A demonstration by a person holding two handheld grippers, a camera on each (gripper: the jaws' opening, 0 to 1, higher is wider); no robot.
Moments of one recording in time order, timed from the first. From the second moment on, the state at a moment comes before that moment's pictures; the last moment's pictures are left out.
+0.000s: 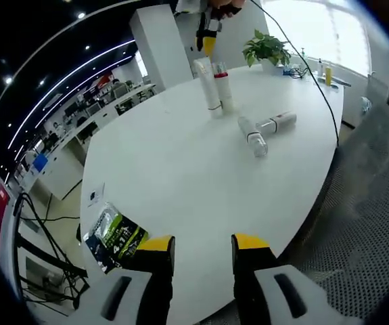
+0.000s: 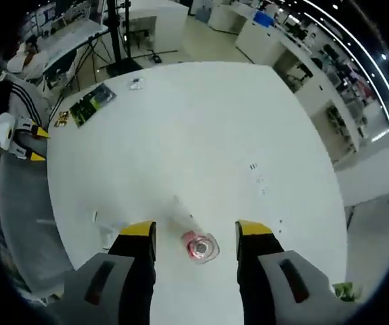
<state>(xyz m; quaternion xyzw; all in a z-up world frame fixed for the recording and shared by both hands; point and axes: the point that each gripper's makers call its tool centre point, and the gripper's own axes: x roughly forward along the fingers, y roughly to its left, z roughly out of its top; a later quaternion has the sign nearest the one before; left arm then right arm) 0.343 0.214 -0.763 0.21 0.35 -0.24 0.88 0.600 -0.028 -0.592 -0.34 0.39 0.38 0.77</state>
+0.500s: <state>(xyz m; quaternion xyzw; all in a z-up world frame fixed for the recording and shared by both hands) 0.336 0.194 -0.762 0.21 0.34 -0.28 0.87 0.466 0.005 -0.696 -0.38 0.42 0.44 0.70</state>
